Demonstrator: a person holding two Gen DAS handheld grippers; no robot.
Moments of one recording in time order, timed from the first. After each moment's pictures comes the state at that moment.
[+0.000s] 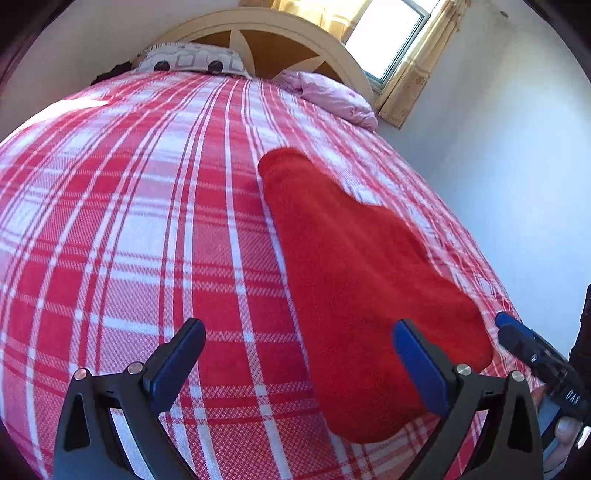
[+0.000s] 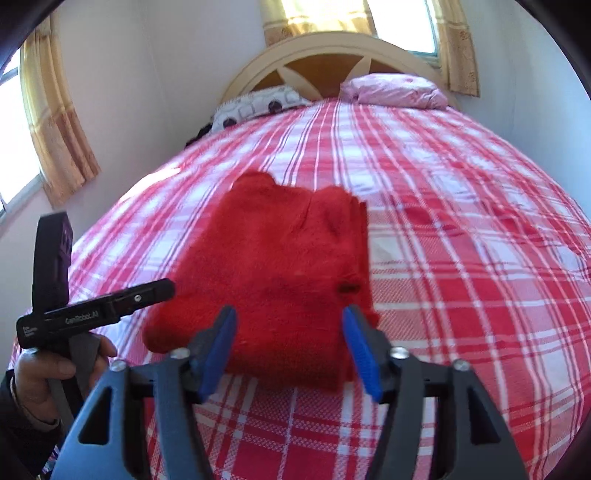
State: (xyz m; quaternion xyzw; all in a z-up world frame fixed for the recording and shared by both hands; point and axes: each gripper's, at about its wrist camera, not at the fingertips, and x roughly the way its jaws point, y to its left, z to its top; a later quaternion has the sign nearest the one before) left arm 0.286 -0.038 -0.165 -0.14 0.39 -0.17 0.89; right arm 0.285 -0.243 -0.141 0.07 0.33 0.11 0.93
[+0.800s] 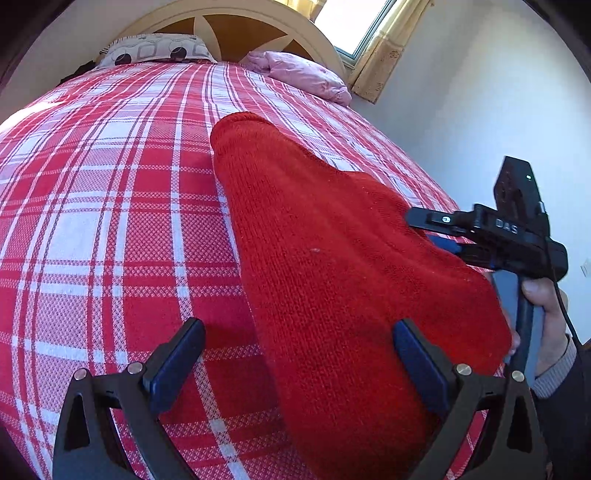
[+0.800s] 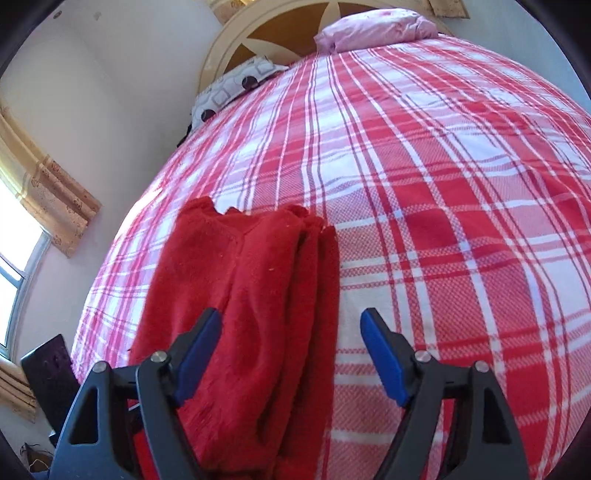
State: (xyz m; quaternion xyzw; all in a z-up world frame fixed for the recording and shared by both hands) left arm 0.305 -0.074 -0.197 -0.11 0.42 -0.22 0.87; right arm 0.436 -0.304 -0.188 0.18 0.44 0.16 0.86
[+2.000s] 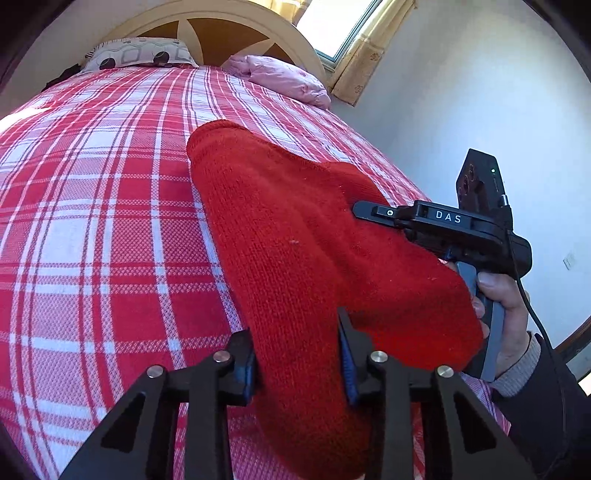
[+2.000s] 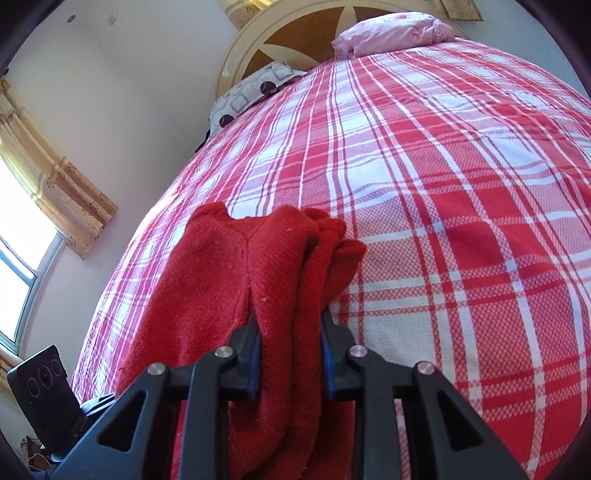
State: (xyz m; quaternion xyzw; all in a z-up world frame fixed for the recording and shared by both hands) left arm 0.294 -0.075 -0.183 -0.12 0.41 -0.26 0.87; right arm 0.440 -0.290 -0.186 0.20 0.40 0.19 0.87
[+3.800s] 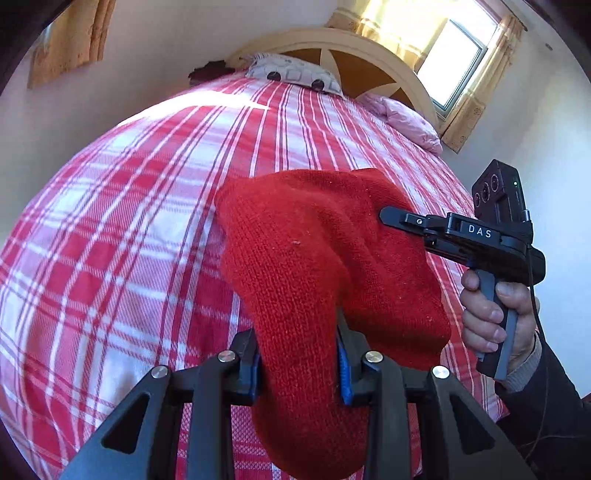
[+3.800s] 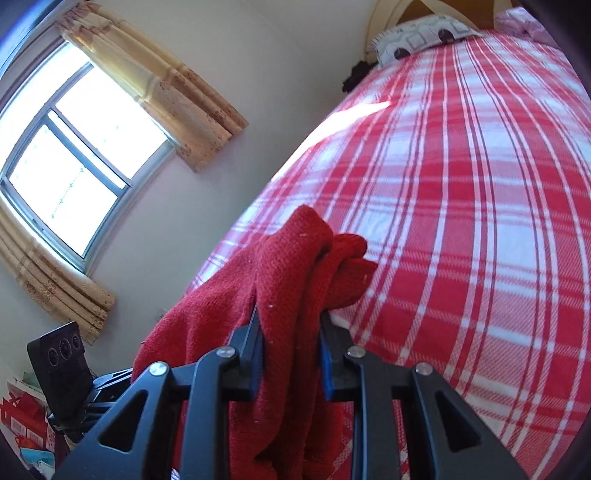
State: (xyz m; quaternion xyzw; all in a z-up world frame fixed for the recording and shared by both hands) left arm 0.143 0.237 -0.139 -0.16 0.42 -0.07 0.89; right arm 0.364 0.060 -0.166 0.16 0.43 0.41 0.79
